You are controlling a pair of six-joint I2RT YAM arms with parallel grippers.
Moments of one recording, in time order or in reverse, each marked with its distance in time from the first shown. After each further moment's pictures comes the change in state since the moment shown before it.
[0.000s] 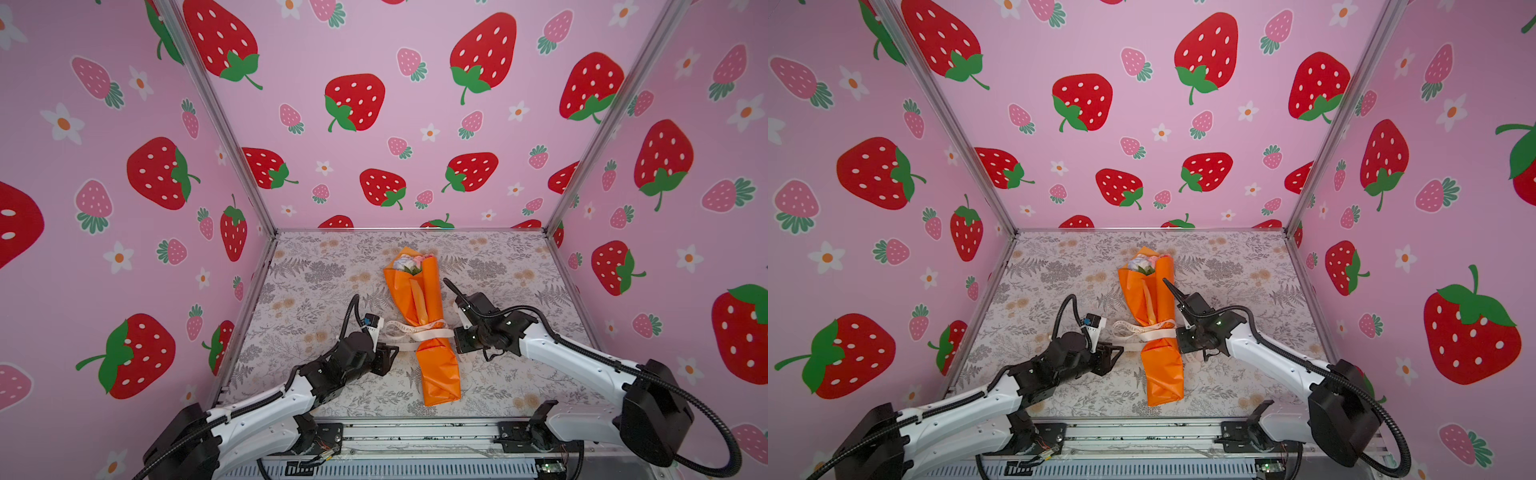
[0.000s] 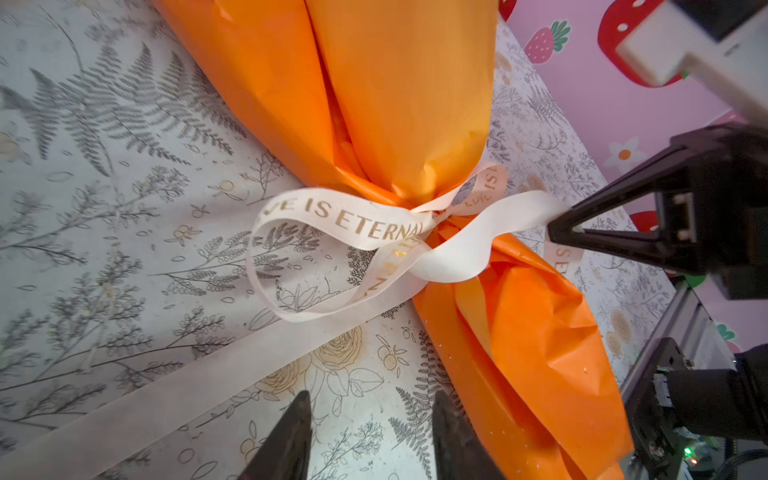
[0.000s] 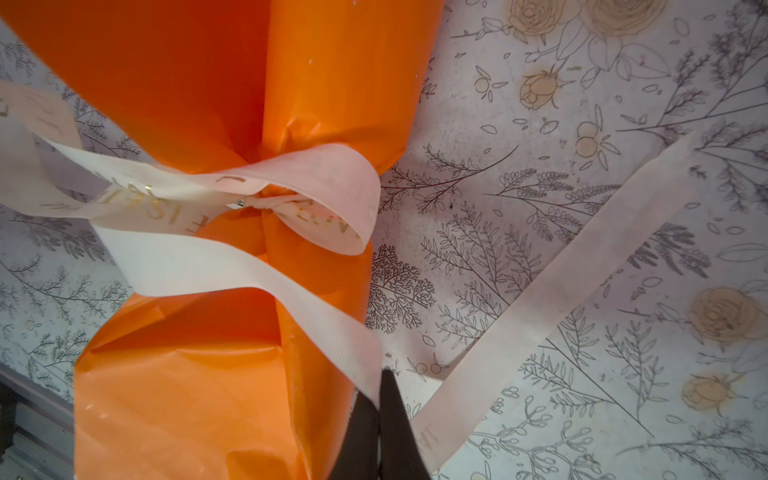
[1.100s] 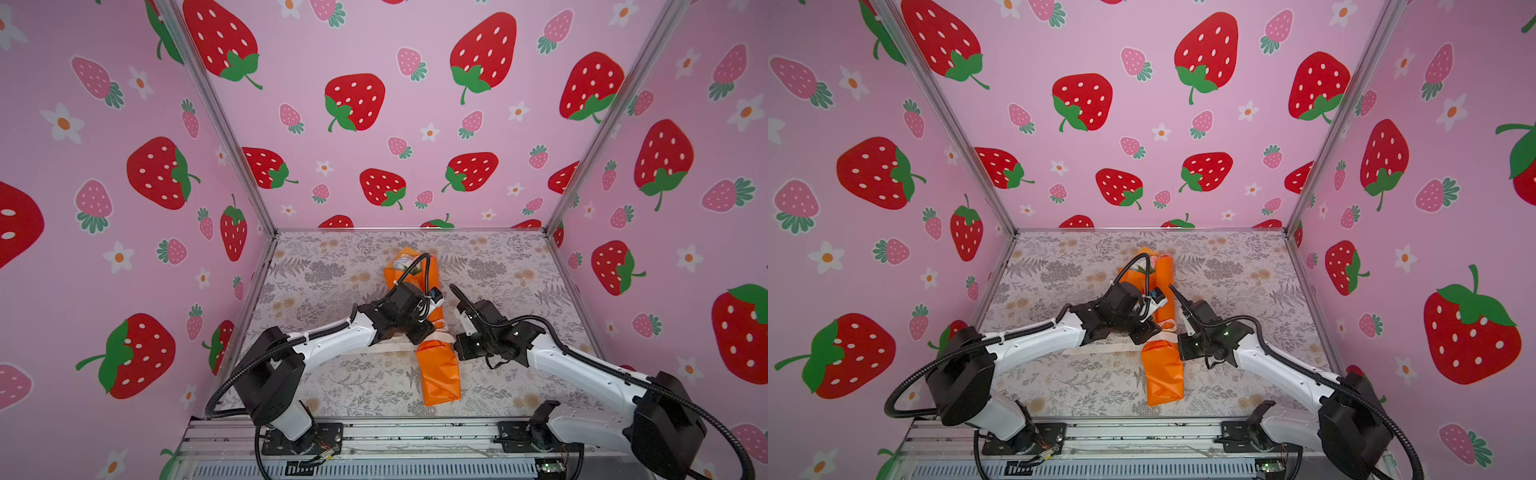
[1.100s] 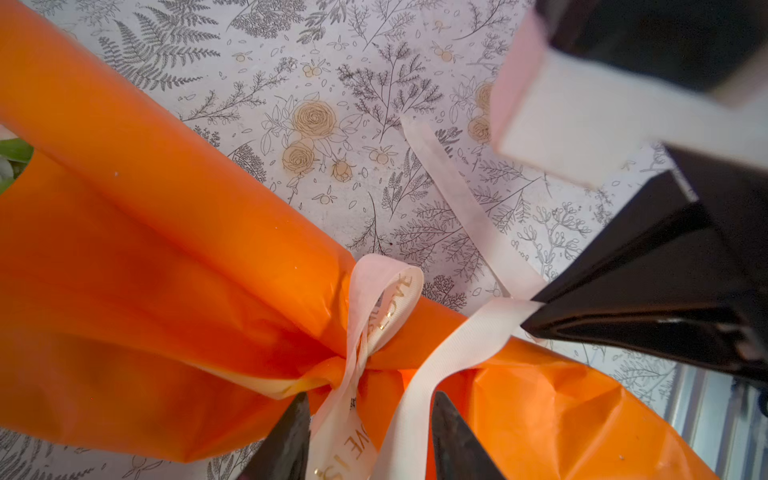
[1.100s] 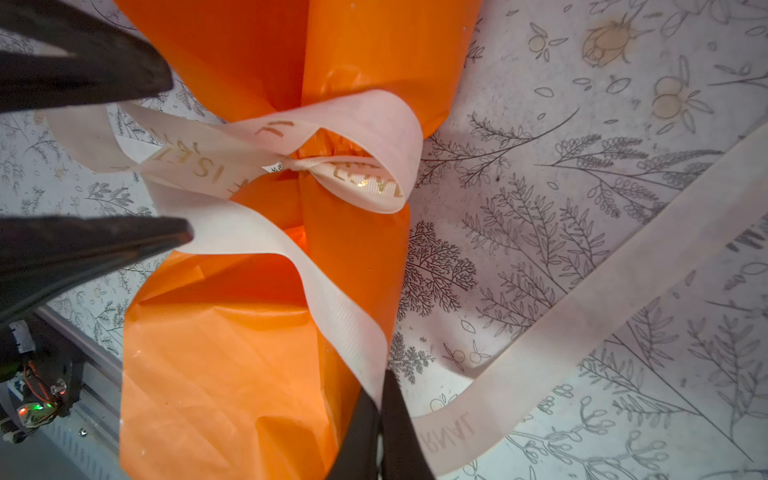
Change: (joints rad) left arm 0.000 0.747 0.721 -0.258 0.215 0.615; right arm -0.002 -0.086 -0.113 0.091 -0.118 0.040
